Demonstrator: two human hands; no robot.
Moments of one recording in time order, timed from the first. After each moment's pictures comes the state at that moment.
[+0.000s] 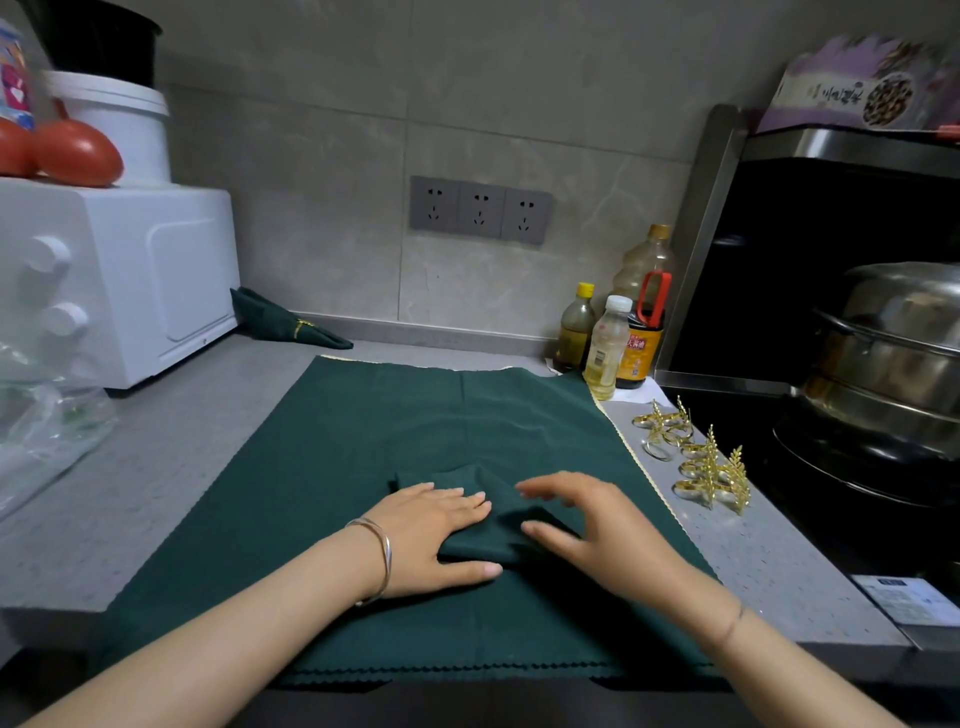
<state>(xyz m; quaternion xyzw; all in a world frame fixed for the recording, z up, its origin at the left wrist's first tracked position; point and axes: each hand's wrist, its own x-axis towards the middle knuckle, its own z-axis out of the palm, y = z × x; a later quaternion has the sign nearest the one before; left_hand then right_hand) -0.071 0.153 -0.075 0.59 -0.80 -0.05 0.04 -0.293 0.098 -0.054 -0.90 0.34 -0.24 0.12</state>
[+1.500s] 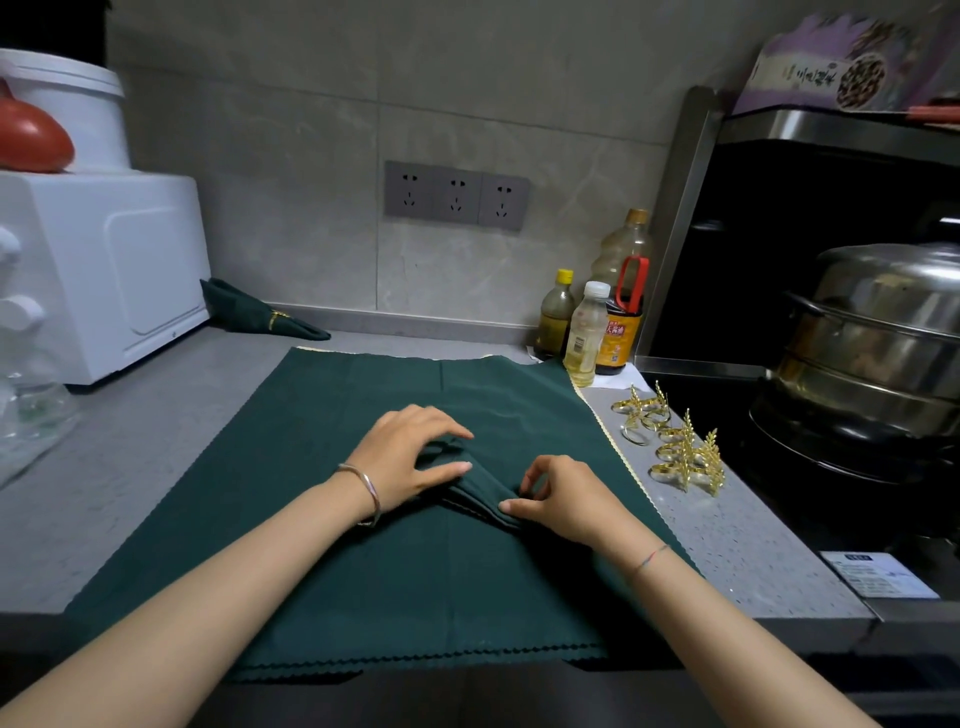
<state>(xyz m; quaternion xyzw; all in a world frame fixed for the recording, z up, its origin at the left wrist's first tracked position) -0.053 0.096 -0.069 0.55 -0.77 0.02 0.31 -0.278 0.068 -0.056 -0.81 0.53 -0.17 0.20</state>
